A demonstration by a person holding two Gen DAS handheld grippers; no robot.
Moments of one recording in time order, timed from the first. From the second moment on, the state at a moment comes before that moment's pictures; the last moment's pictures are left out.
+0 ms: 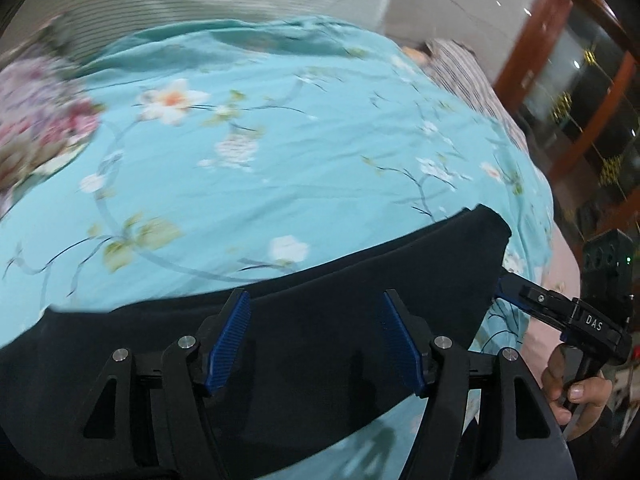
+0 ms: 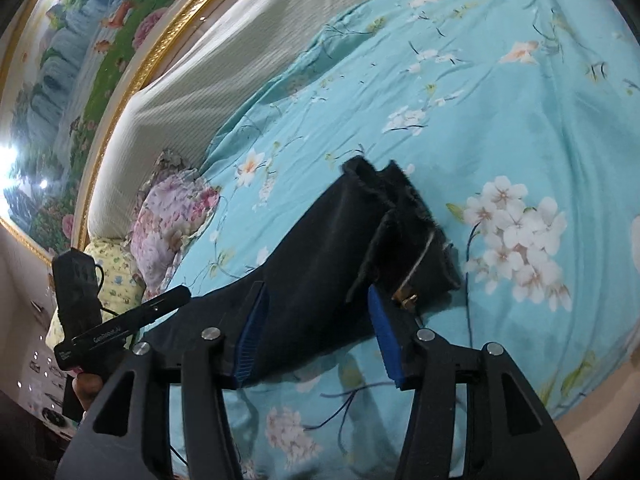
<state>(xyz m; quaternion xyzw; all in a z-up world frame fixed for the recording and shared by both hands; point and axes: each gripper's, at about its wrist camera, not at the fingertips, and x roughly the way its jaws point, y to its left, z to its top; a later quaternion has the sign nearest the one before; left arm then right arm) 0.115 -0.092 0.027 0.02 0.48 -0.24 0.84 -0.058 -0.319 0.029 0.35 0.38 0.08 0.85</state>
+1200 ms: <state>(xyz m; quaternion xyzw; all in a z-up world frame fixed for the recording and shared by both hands) 0.147 -0.233 0.020 0.15 0.48 -0.49 0.72 -0.082 -0.364 0.017 0.45 0.32 0.10 0.83</state>
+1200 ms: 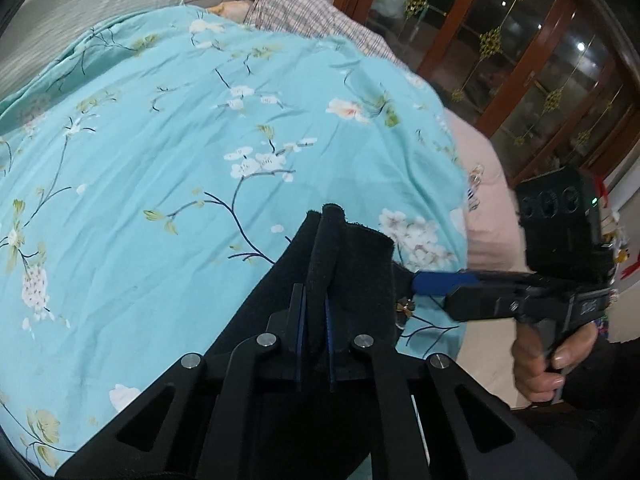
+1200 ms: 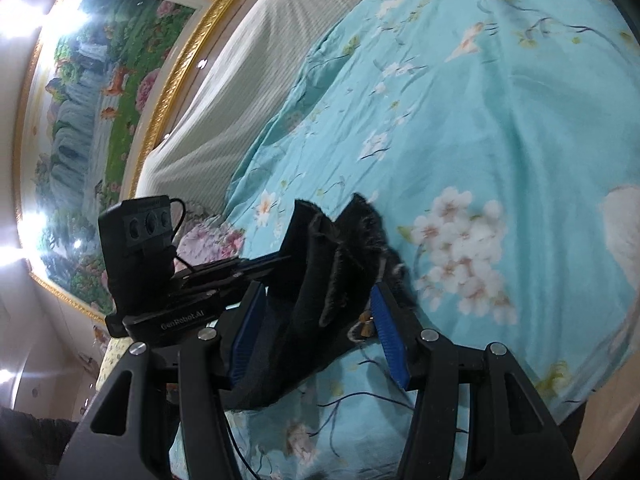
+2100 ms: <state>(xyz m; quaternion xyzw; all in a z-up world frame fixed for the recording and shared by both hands) 0.191 -0.213 0.014 0.12 0.49 -0.46 0.73 -0.023 -0.359 0.016 0.37 0.34 0.12 0.86</state>
